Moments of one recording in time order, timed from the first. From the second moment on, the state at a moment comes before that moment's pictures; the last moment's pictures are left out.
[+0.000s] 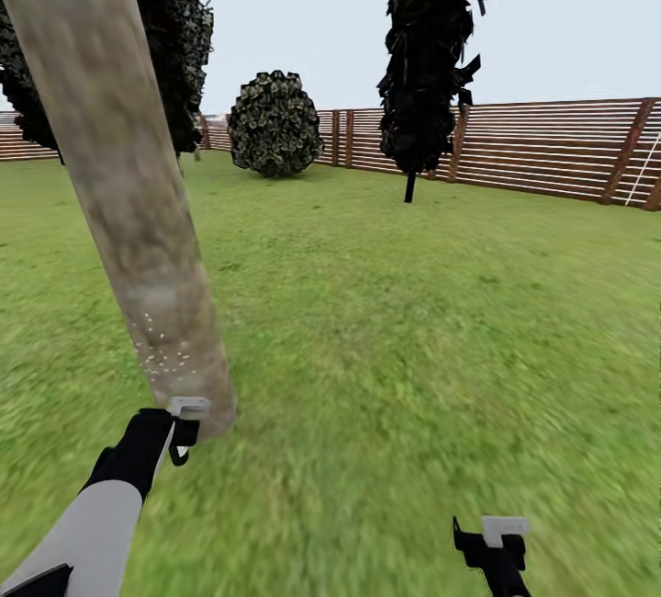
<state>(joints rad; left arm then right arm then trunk) -0.73 0.04 0.40 -0.65 -0.53 0.62 -0.17 -0.48 -0.07 -0.17 -0.08 0.22 -0.53 -0.16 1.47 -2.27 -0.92</state>
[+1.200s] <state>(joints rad) -0.73 0.05 0.40 -0.65 -0.53 0.62 -0.17 -0.48 -0.07 -0.17 -0.08 0.22 -0.53 -0.16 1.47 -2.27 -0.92</state>
